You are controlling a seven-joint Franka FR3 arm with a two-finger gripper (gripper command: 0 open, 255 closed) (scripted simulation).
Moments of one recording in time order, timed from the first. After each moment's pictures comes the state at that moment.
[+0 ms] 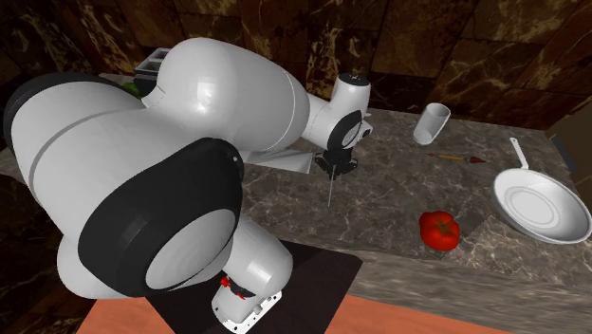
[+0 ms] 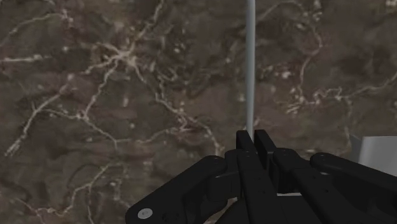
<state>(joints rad) 0.02 -0.41 -0.09 -2.72 -0.08 2.26 -0.45</state>
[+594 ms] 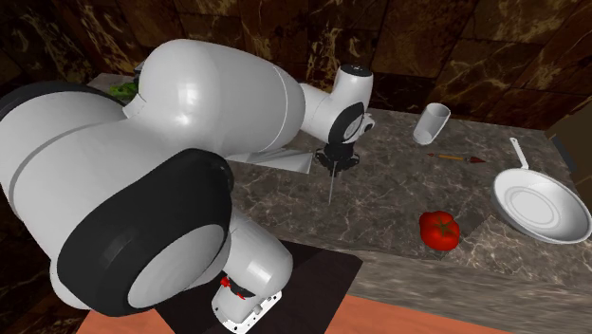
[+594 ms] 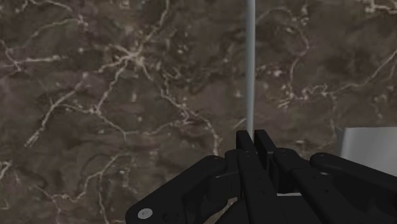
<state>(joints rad) 0.02 -0.45 -0.09 -2.69 -0.08 2.19 -0.46</state>
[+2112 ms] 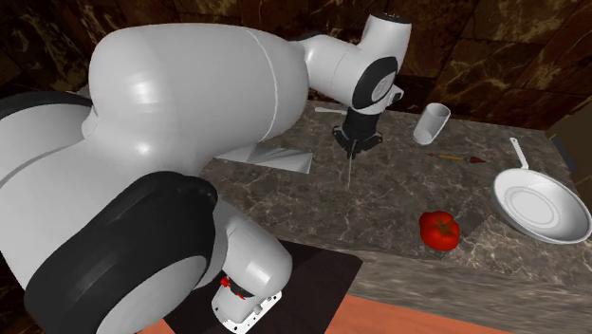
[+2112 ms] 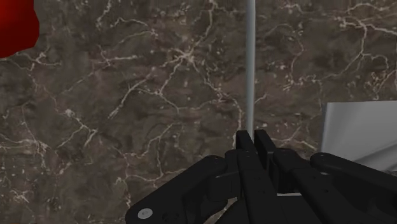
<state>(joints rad) -0.01 -0.50 -0.13 -2.45 -0.09 1.91 -0.53</state>
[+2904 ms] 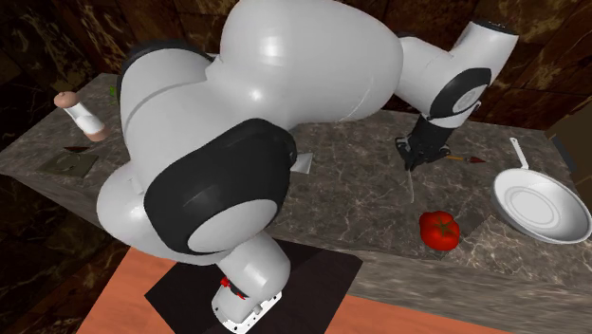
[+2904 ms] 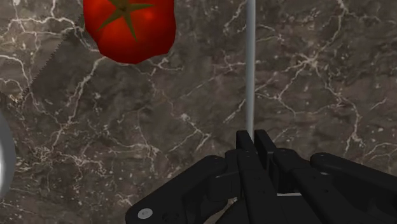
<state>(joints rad) -0.09 -0.20 -0.33 -2.16 -0.11 1.93 -0.81</state>
